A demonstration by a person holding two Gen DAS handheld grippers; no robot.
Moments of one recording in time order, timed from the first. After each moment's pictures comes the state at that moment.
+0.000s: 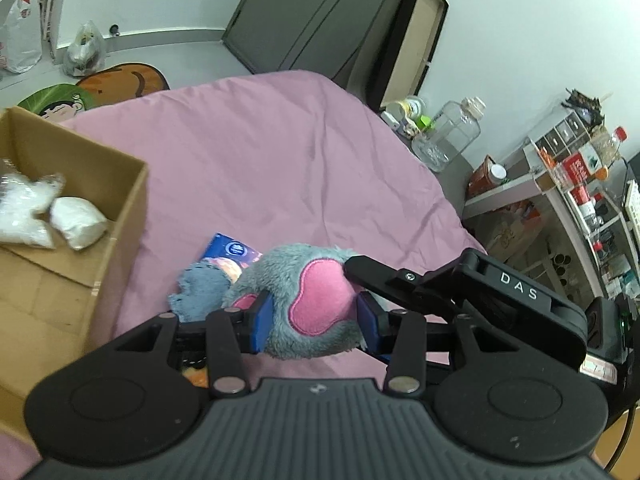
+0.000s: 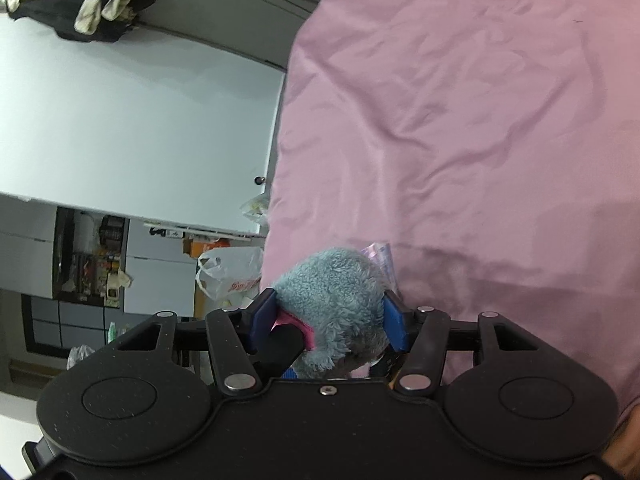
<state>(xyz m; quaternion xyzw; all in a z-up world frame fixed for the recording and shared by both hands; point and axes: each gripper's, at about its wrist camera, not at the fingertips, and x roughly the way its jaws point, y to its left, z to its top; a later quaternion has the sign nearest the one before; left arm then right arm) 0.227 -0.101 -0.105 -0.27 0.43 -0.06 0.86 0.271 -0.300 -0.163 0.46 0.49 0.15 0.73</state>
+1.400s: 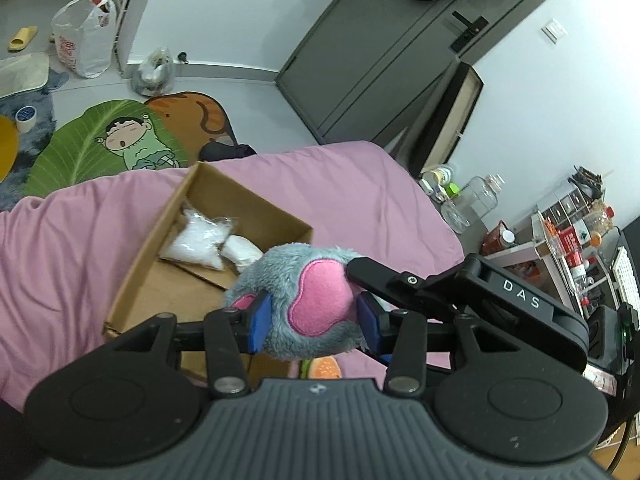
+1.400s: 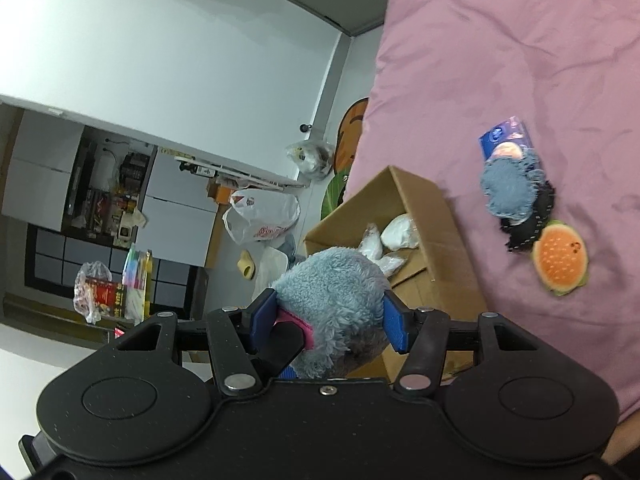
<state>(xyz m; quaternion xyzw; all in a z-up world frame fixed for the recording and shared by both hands) 0.129 0.044 -0.050 -0.31 0.39 -0.01 0.87 0.205 -0.149 -0.098 0.40 0.49 0.21 0.74</state>
